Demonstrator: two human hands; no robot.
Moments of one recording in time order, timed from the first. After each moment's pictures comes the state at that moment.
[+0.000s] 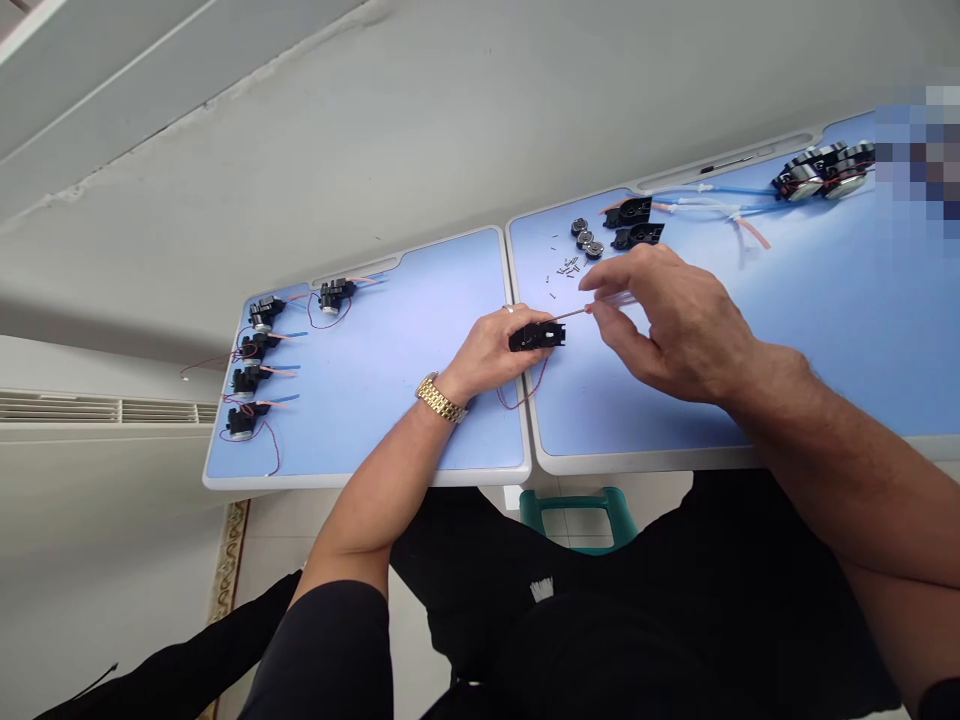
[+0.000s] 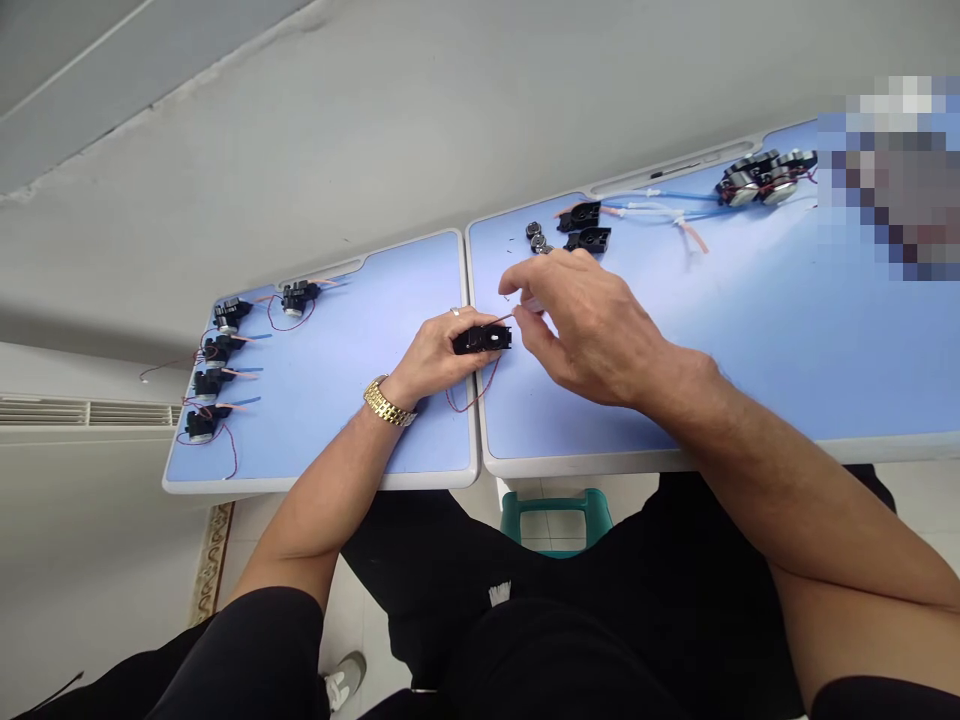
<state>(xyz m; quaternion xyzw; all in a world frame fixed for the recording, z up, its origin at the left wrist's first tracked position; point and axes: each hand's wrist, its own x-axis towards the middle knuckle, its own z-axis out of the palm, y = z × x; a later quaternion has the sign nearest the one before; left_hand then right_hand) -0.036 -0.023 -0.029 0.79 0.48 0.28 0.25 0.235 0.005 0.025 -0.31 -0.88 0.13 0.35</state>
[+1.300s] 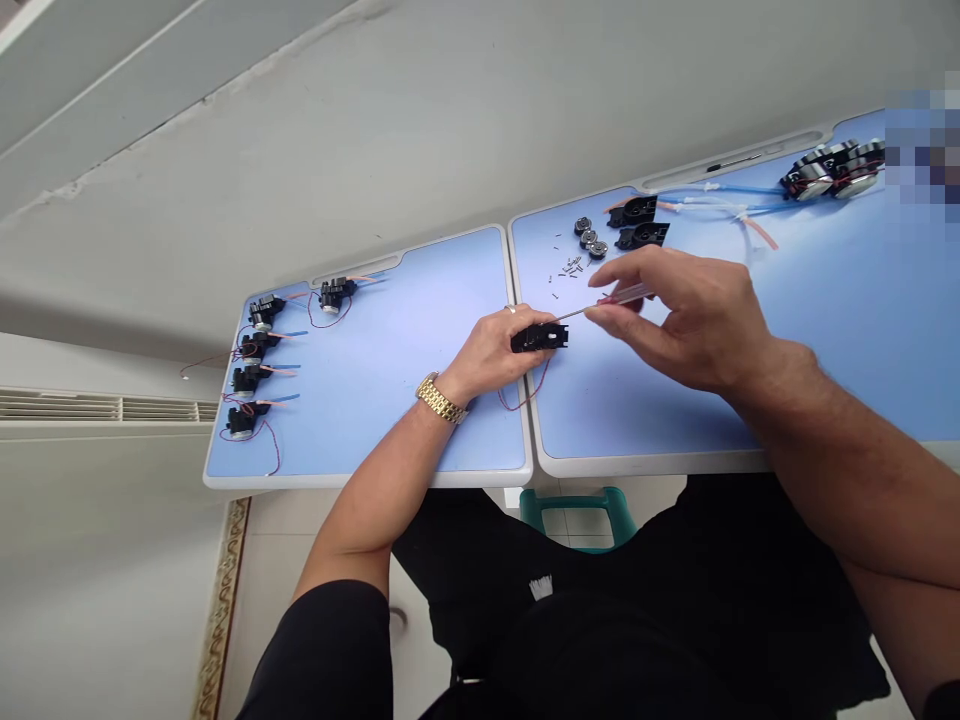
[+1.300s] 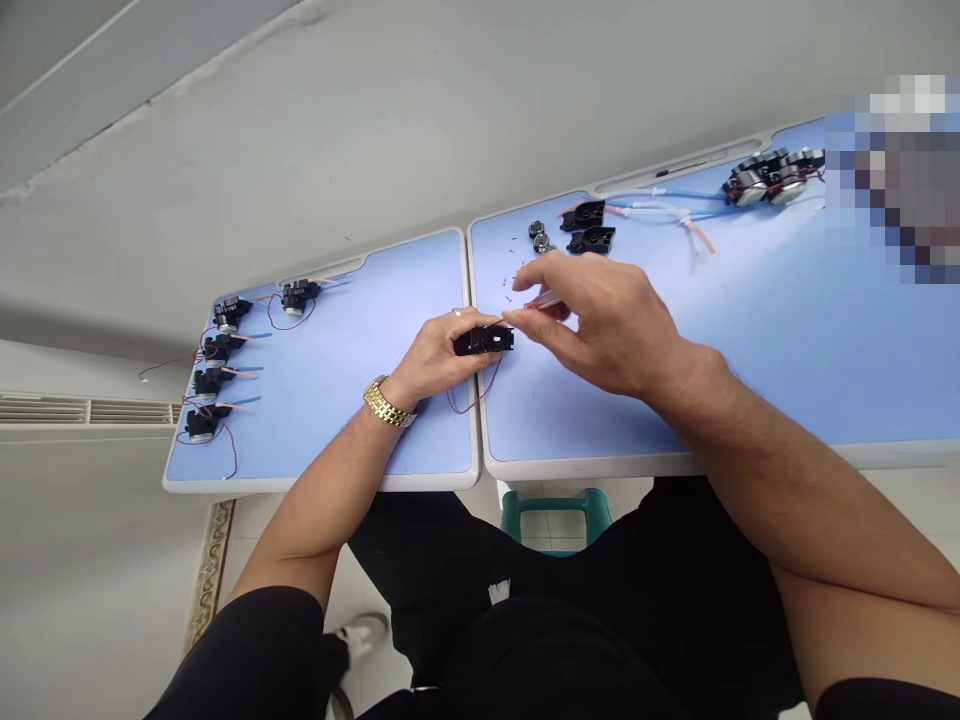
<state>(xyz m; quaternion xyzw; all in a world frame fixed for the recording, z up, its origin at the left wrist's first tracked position) -0.035 -0.023 -0.026 0.79 0.47 0.30 0.27 0.238 0.015 0.016 -0.27 -0.85 0.12 0.43</state>
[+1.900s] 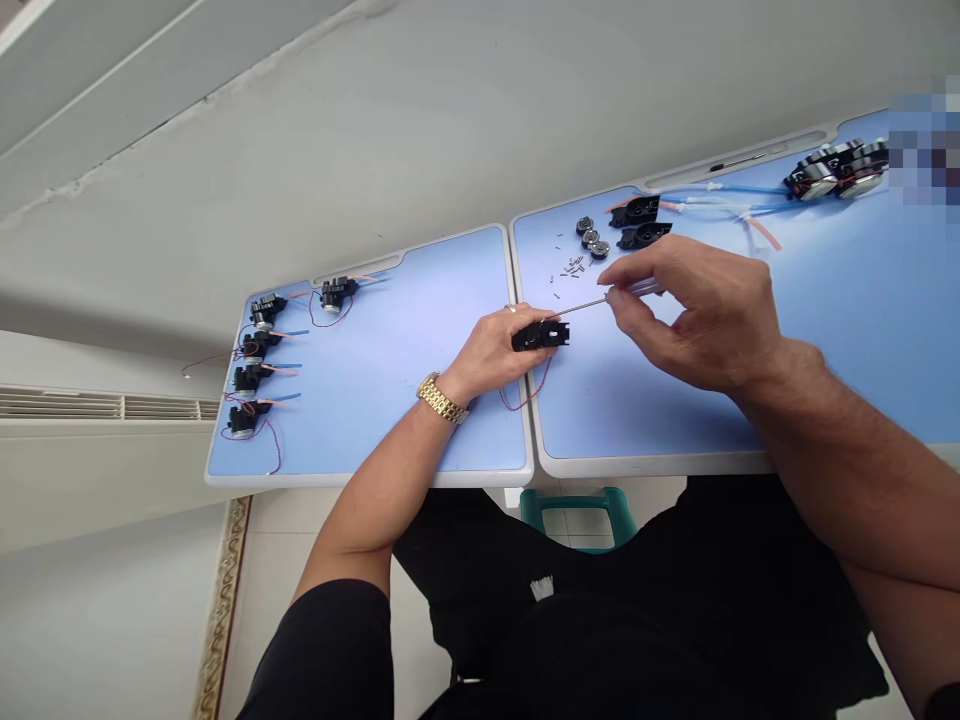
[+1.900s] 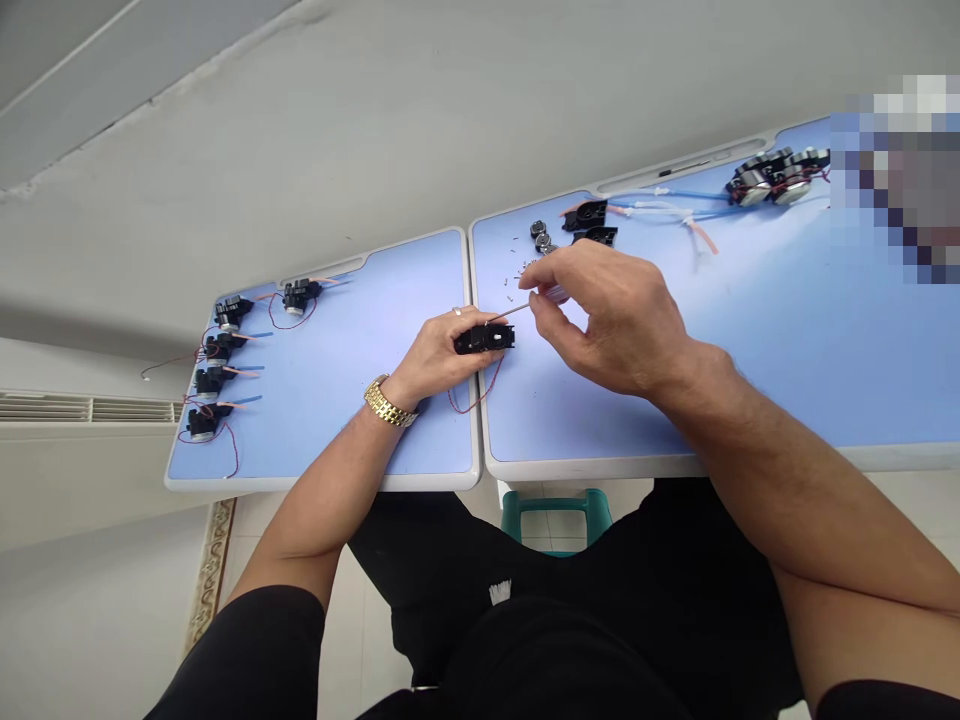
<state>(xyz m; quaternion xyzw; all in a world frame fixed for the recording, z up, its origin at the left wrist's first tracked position) -0.035 -0.024 -0.026 0.78 0.49 0.29 0.27 0.237 0.020 0.014 -0.25 -0.84 0.06 0.47</state>
